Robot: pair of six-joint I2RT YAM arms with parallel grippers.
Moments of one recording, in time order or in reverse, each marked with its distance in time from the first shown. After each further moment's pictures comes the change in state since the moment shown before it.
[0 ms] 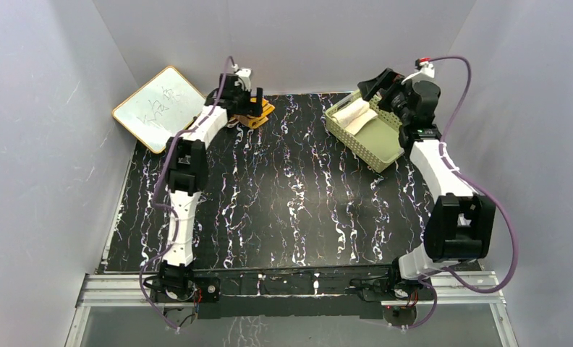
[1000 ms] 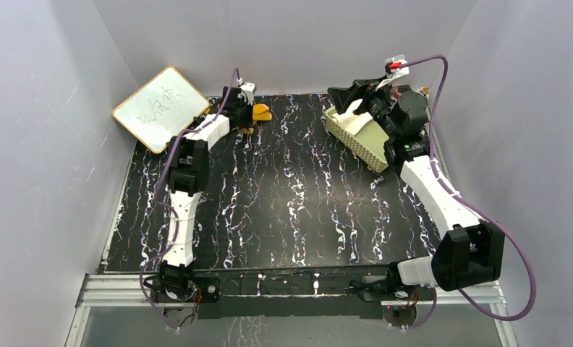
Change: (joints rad) left arm -0.035 0.087 -0.031 0.062 -0.056 0.098; right arm 0.217 -0.152 -0.089 0.185 -0.079 -0.227
